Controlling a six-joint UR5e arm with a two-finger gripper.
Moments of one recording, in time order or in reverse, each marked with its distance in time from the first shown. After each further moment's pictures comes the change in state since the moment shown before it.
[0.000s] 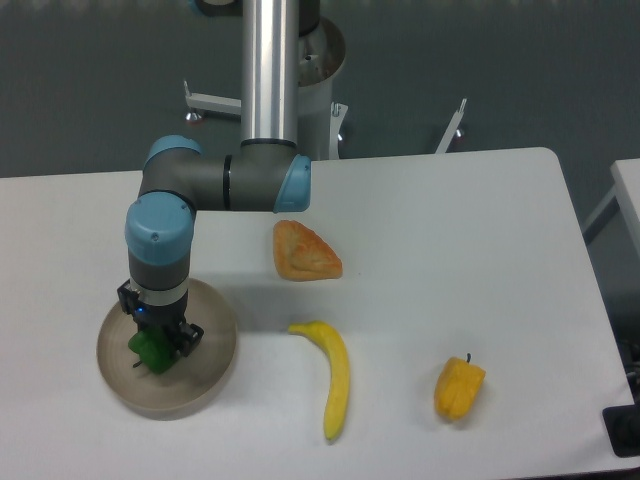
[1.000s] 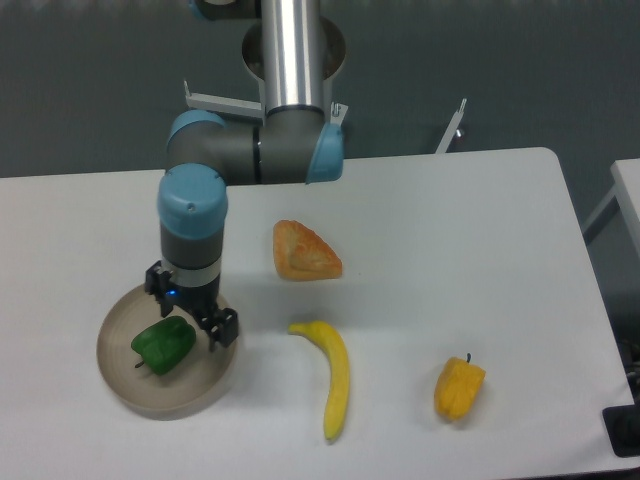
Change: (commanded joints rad) arm 0.153 0.132 -0.012 -0.094 0.099 0.191
